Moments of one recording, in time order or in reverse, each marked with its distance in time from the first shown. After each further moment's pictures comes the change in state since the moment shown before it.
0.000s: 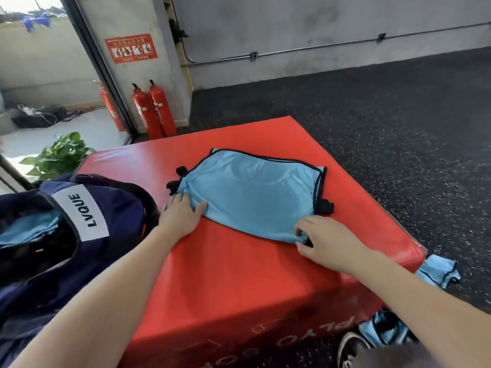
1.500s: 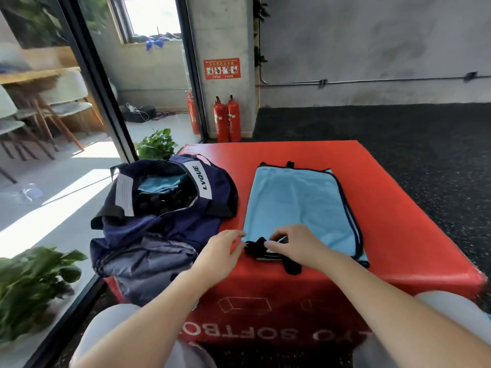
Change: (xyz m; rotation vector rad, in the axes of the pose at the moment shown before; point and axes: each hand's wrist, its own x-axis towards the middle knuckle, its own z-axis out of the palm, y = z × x) left_hand -0.223 -0.052 -0.032 -0.384 0.237 0.184; right_hand 0.030 -0.189 0.005 0.576 -0.180 0.005
